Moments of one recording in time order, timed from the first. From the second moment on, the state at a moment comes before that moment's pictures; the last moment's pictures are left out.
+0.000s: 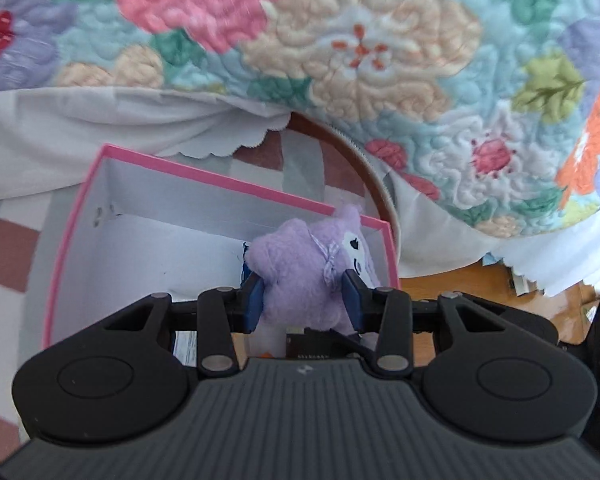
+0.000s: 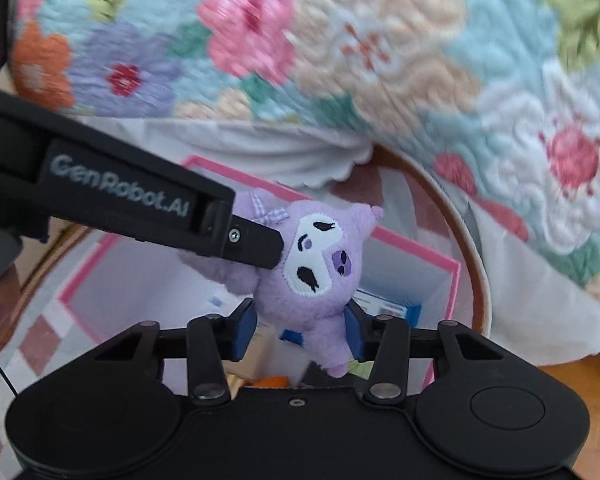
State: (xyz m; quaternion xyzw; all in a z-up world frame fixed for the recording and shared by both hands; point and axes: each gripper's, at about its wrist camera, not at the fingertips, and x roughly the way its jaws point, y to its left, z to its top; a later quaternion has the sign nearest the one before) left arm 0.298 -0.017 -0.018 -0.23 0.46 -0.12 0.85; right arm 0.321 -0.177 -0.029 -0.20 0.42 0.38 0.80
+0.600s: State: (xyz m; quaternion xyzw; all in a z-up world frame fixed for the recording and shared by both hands) left arm 0.330 -0.032 -0.078 -0.31 0.47 -0.17 0.81; right arm 0.346 -0.205 -0.055 -0.21 0.42 0.36 0.80
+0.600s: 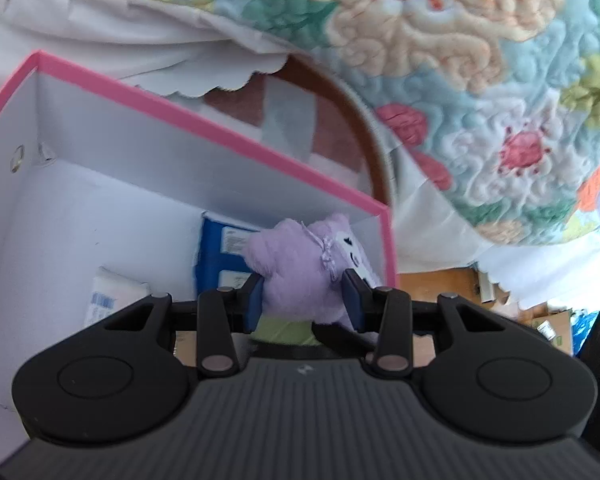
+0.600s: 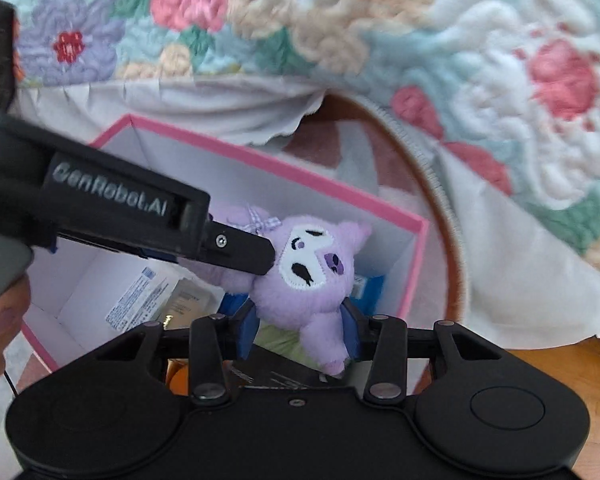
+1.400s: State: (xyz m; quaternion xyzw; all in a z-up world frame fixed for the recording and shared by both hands) left arm 0.356 -0.040 -0.119 -0.34 0.52 -0.09 0.77; right arm 0.364 -0.186 -0.057 -0.27 0.42 0.40 0.77
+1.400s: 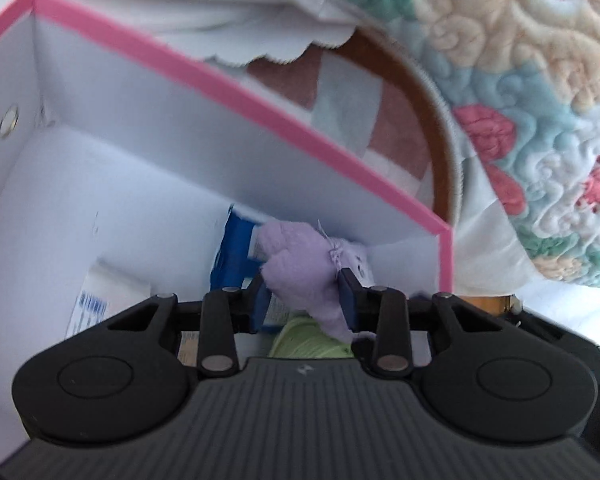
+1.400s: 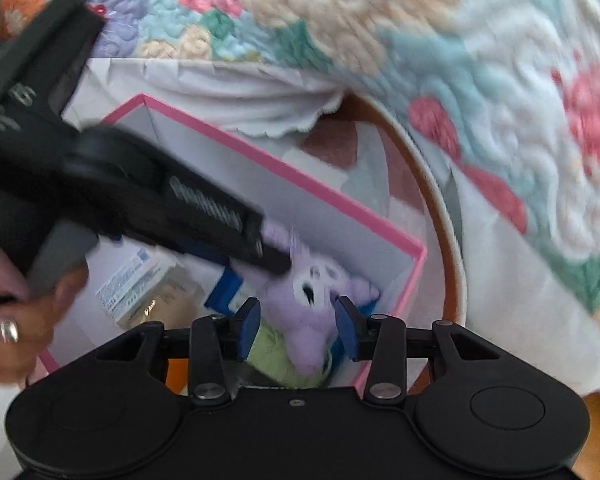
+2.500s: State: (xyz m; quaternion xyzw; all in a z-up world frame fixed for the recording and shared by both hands) left arm 0.292 -0.058 -0.045 -0.16 0.51 -0.03 0.85; right arm 0.313 -0.215 -0.031 -0.18 0.36 0.41 0.81
